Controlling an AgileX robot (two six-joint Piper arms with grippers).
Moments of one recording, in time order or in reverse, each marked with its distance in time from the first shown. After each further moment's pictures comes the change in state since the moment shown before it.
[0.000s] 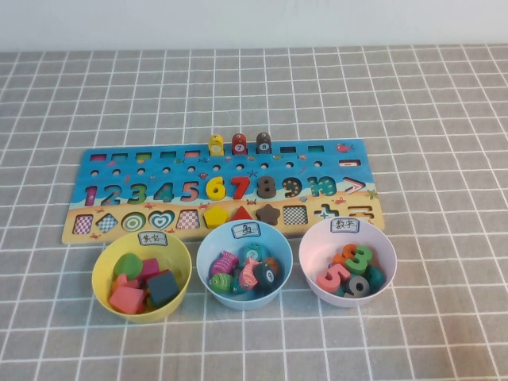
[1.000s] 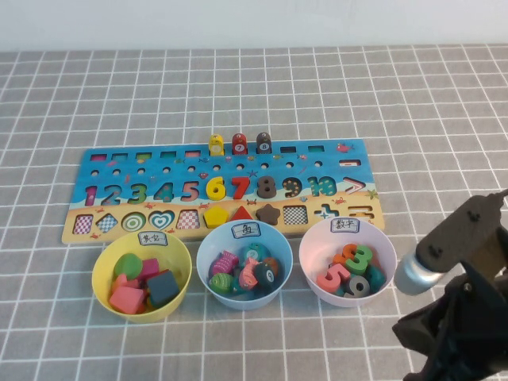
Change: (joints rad) right arm 0.697 0.764 -0.802 0.037 0.819 0.020; left arm 0.000 0.000 0.000 0.000 0.000 0.000
